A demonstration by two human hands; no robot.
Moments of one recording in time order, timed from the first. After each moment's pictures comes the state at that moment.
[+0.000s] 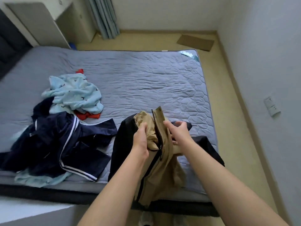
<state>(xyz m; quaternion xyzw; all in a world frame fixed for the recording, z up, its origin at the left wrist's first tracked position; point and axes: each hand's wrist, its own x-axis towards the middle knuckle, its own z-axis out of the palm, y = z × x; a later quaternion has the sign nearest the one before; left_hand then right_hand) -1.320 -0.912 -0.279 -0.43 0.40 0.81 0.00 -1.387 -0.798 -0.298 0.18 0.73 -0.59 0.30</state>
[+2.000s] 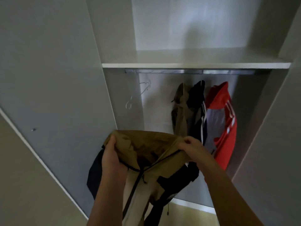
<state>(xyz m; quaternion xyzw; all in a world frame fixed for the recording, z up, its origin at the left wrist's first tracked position) -0.211 -0.043 -0.034 0.29 0.32 0.26 0.86 -0.069 -0.222 -0.053 0.78 0.12 -0.23 -0.57</state>
